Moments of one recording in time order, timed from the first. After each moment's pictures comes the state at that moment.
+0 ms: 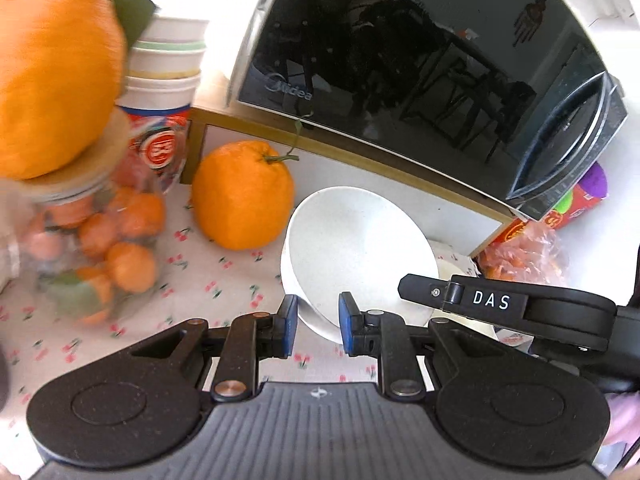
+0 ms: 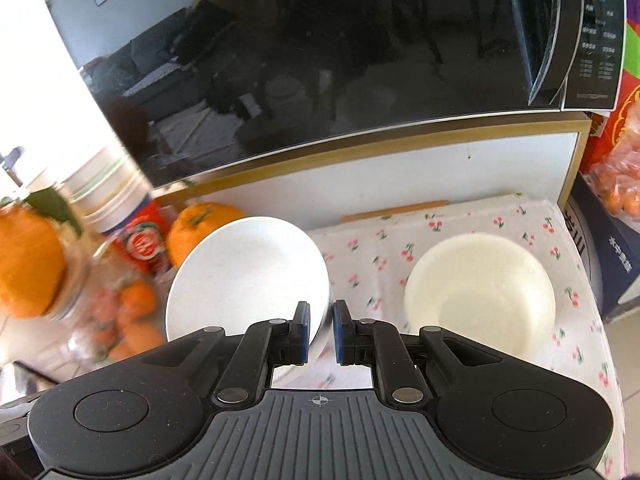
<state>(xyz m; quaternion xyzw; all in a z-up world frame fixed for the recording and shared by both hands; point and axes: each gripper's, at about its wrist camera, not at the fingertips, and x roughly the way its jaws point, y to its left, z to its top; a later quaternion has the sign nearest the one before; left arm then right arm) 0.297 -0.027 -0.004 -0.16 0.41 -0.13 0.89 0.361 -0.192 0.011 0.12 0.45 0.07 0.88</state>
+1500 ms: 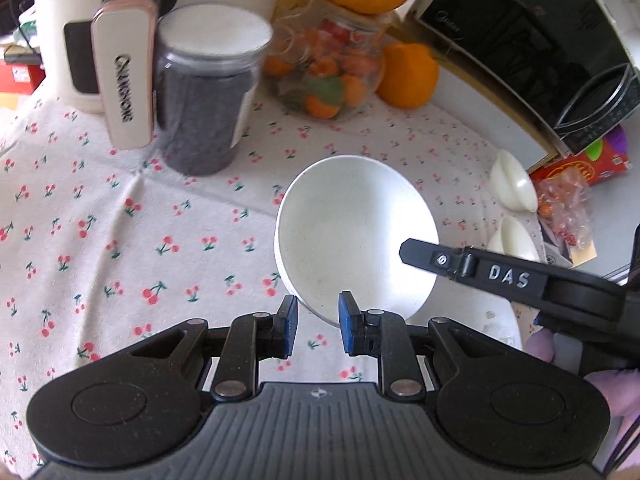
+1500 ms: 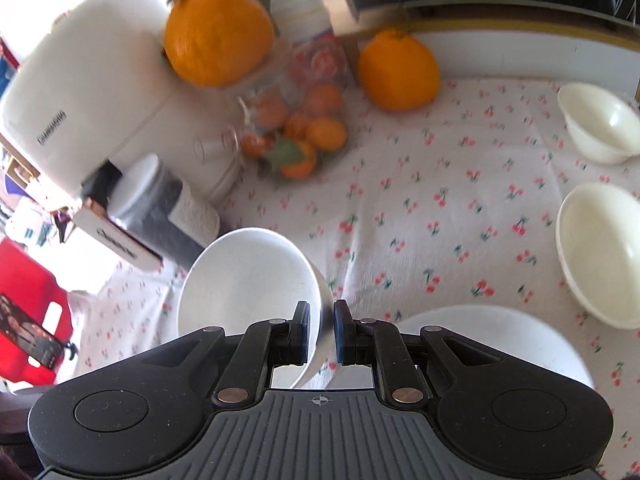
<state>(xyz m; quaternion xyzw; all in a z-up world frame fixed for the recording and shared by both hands) 0.159 0.107 -0.031 -0.19 0.52 -0.07 0.83 0.215 -0.062 -0.007 0.11 0.52 0.18 0.83</state>
